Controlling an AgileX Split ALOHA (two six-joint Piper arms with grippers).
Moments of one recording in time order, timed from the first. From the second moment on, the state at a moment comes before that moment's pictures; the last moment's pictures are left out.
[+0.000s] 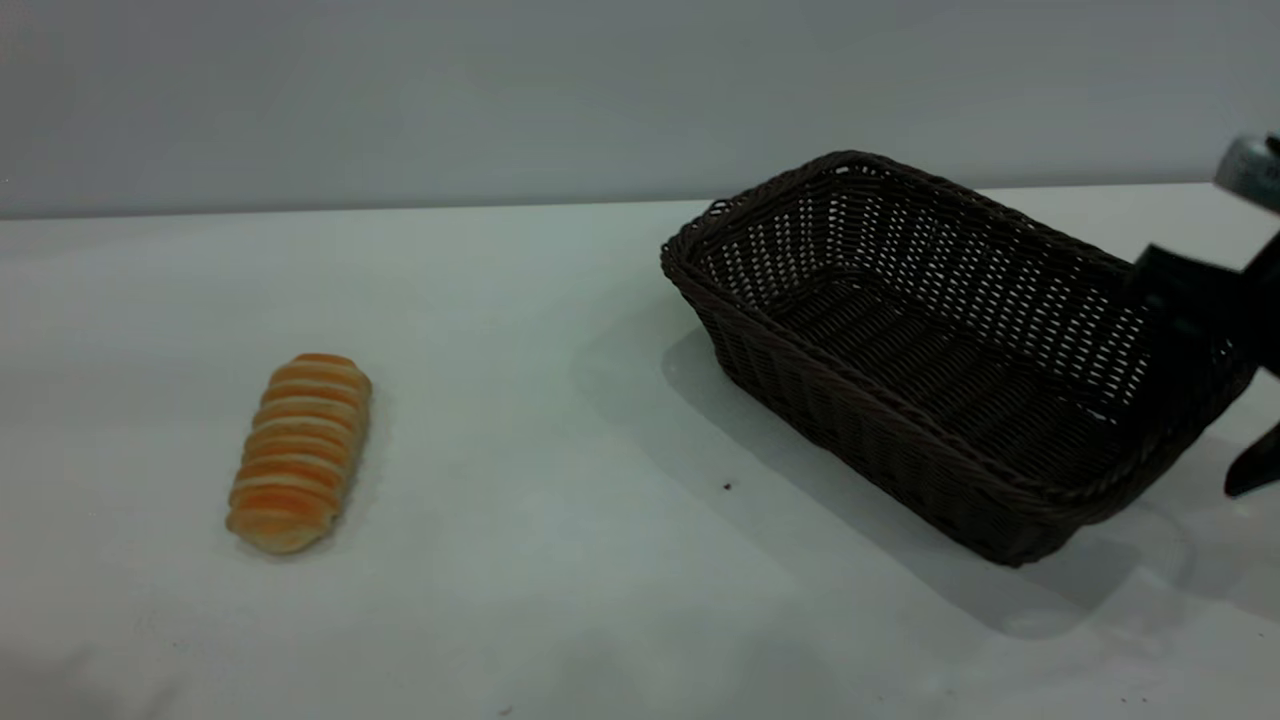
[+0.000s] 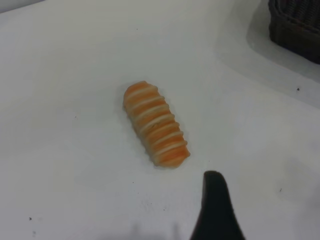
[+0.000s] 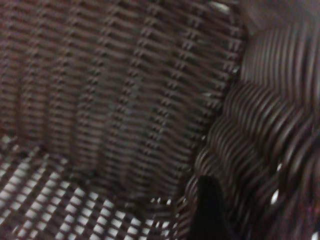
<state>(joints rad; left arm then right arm) -0.02 0.90 -0.82 -0.34 0.73 0.43 0.00 1.96 -0.86 0.61 0.34 0.00</state>
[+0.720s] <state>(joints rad) -0.02 0.90 -0.82 -0.34 0.73 0.43 0.00 2.07 -0.96 0.66 0.39 -0.03</state>
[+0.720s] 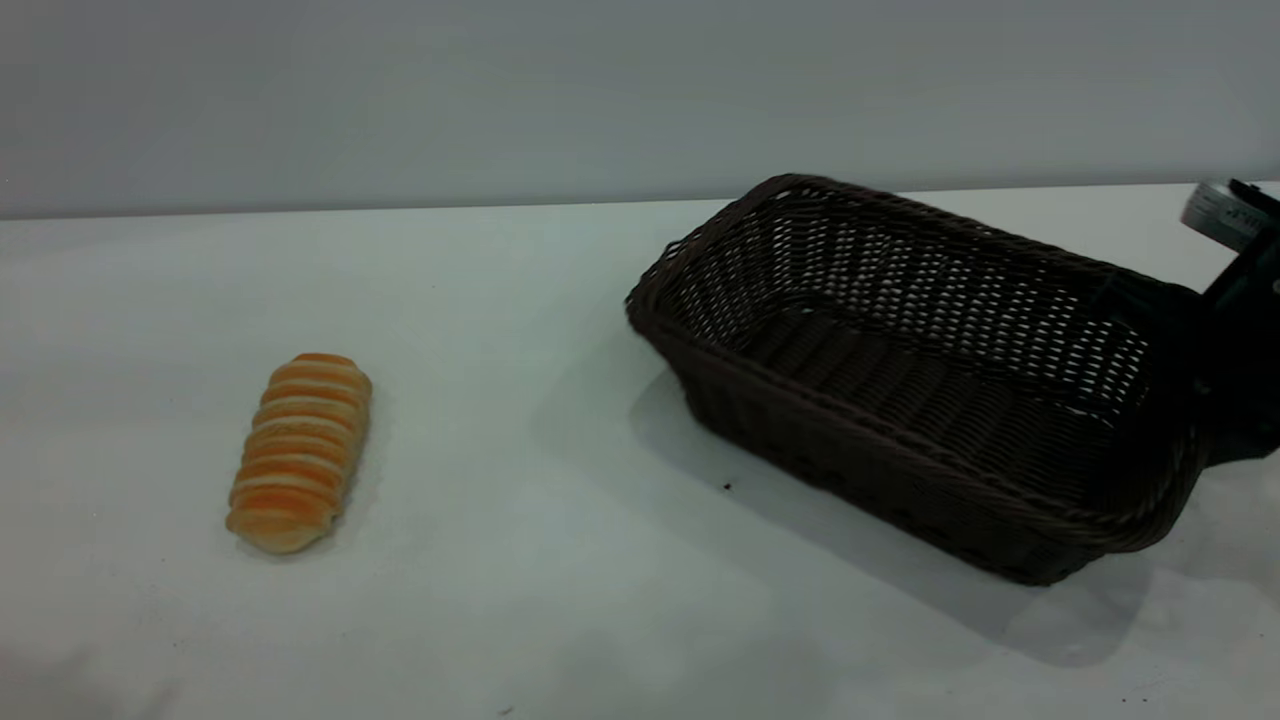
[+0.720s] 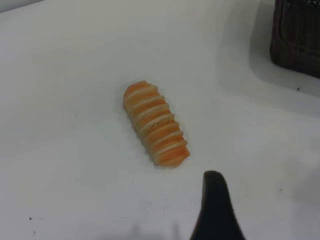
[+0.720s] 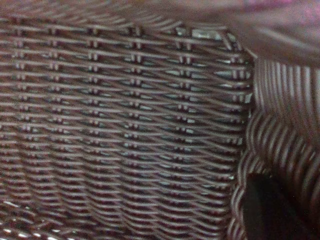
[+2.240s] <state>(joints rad) -0.02 1.06 -0.81 -0.36 0.69 0.43 0.22 2.39 -1.69 0.45 0.82 -0.10</state>
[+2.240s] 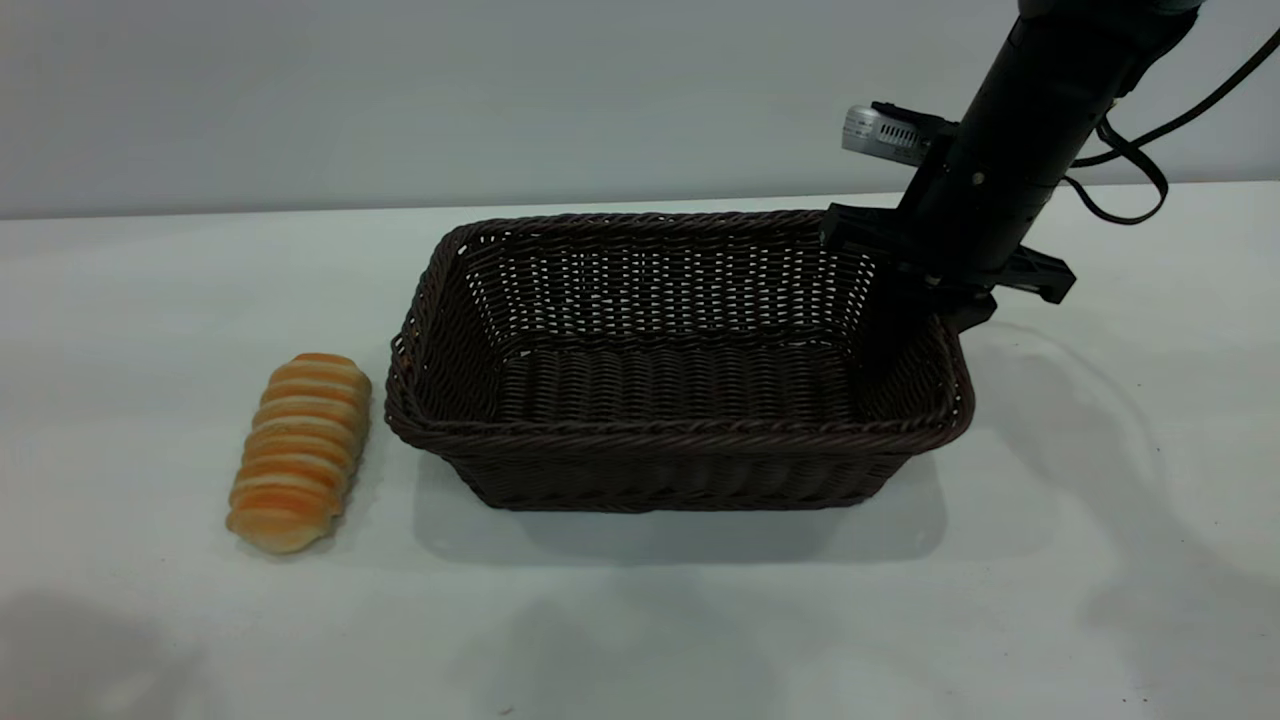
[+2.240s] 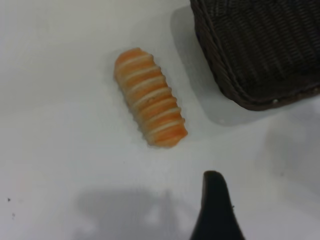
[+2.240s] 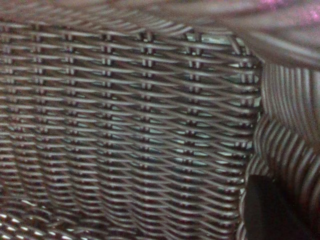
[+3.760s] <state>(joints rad) -0.10 2.01 -1.02 -0.45 0.23 0.43 0.22 1.08 -0.92 0.35 1.06 -0.29</state>
